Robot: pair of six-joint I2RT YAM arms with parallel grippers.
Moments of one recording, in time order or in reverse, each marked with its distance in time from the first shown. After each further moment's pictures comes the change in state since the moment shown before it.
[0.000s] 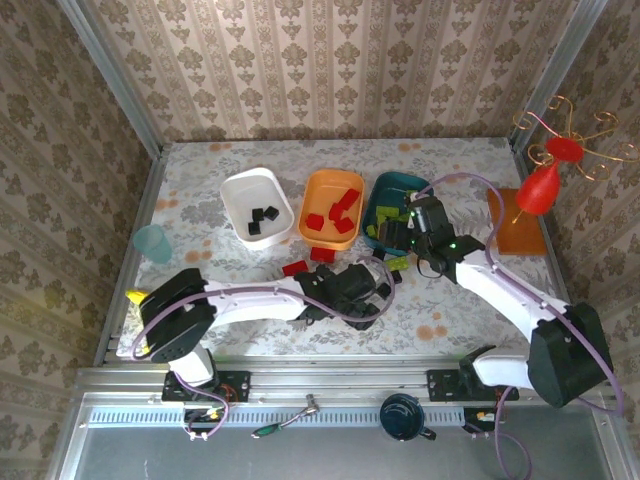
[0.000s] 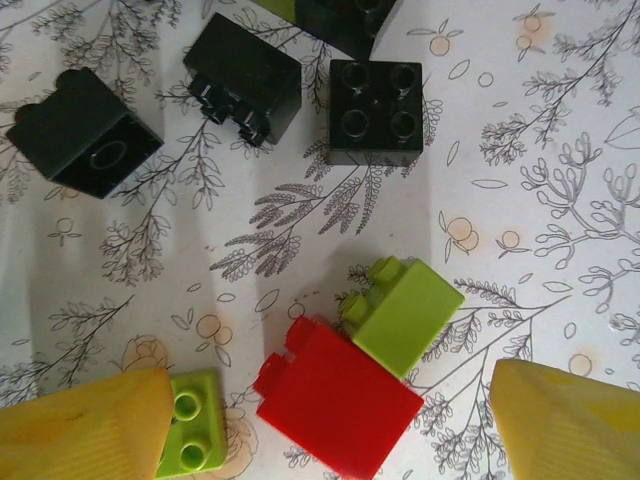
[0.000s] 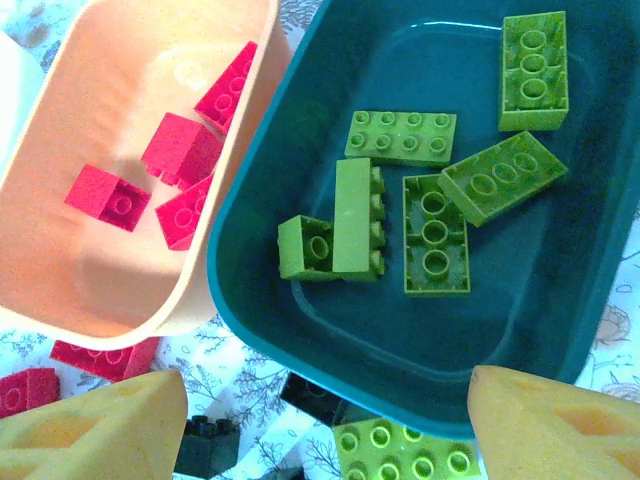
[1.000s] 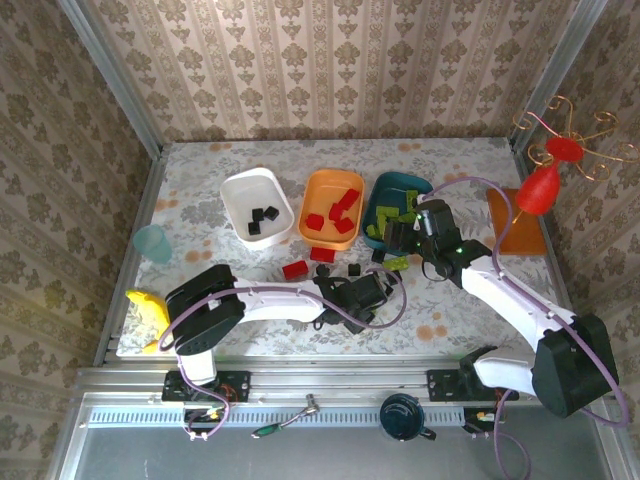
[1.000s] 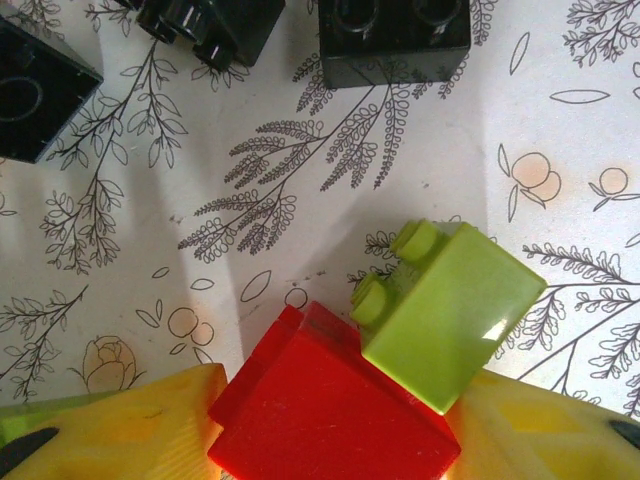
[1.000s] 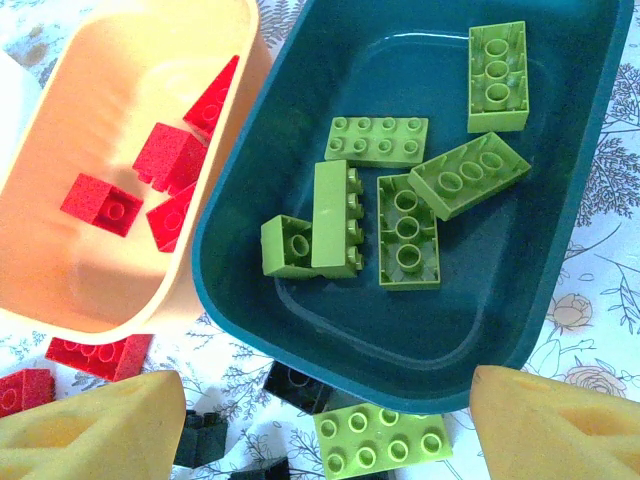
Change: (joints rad) left arm -0.029 0.126 0.048 -0.060 -0.050 0.048; right arm -0.024 -0.043 -0.028 0.000 0.004 0.000
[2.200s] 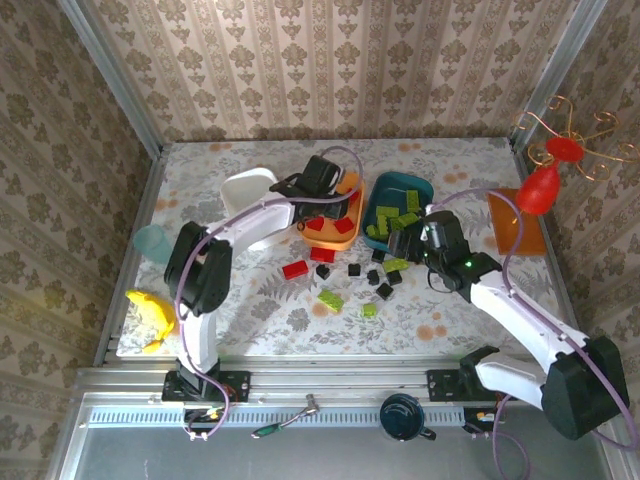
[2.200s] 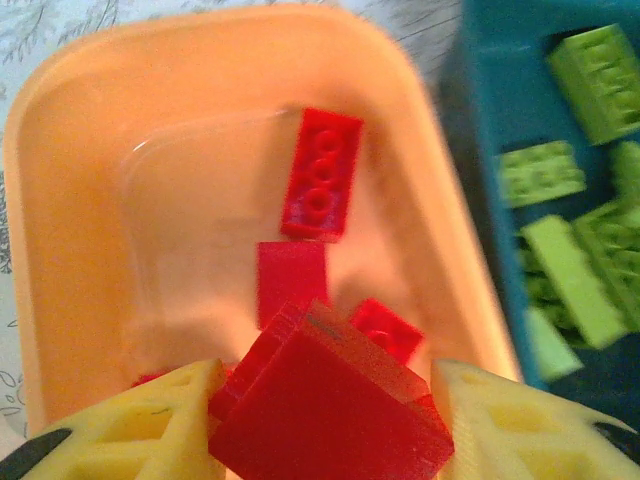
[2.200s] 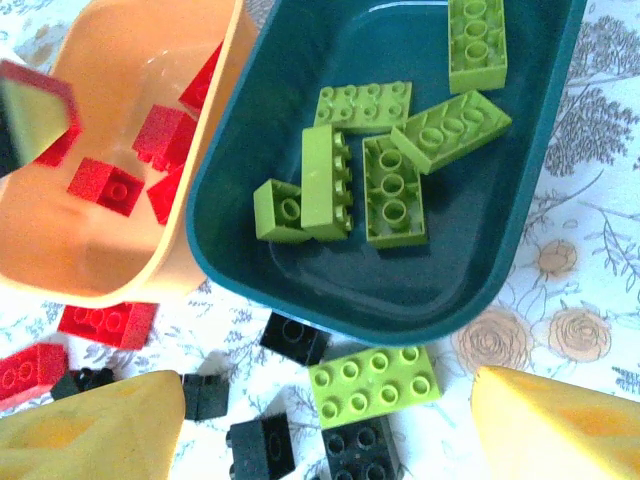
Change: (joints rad) left arm 0.583 0.180 0.504 -0.019 0.163 0.095; right arm 0.005 -0.130 -0.095 -0.032 -0.023 0.051
